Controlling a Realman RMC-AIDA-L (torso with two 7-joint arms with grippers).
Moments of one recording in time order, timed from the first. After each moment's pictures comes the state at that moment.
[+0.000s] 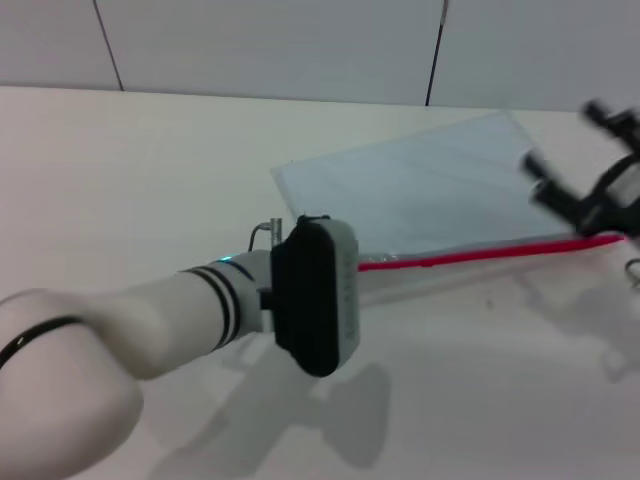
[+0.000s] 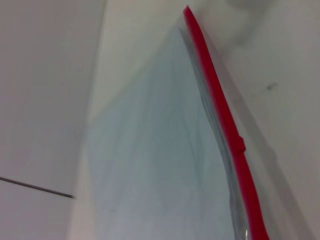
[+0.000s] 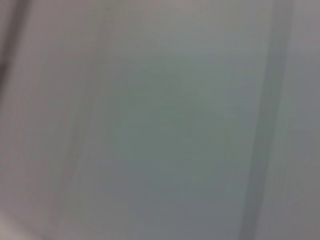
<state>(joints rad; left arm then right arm) -0.35 -2.02 2.20 1.23 2.87 0.27 -2.27 0.58 2.03 0.27 -0.11 -2.22 -1.48 0.23</state>
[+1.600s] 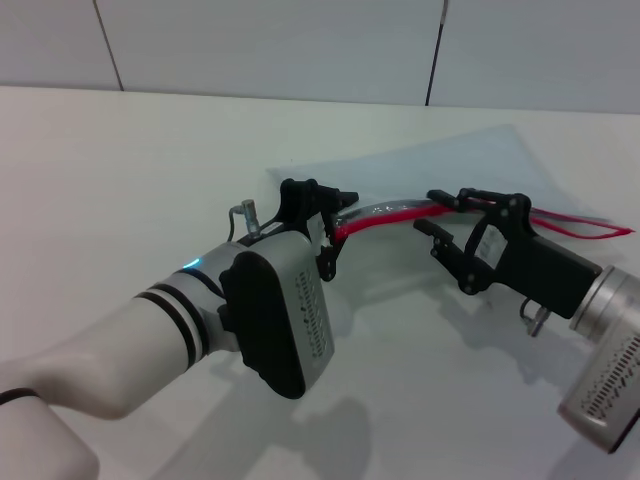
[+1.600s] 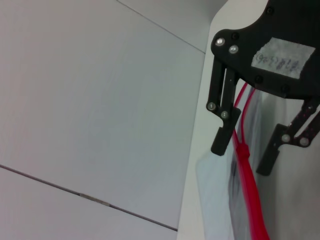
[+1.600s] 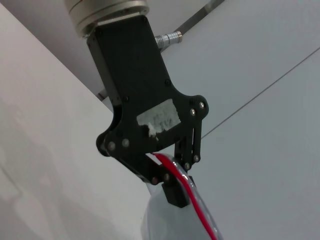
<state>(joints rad) -0.18 -2.03 2.20 1.21 2.87 -0.16 -2.15 0.64 2.04 0.25 0.09 -2.41 -1.23 -0.41</state>
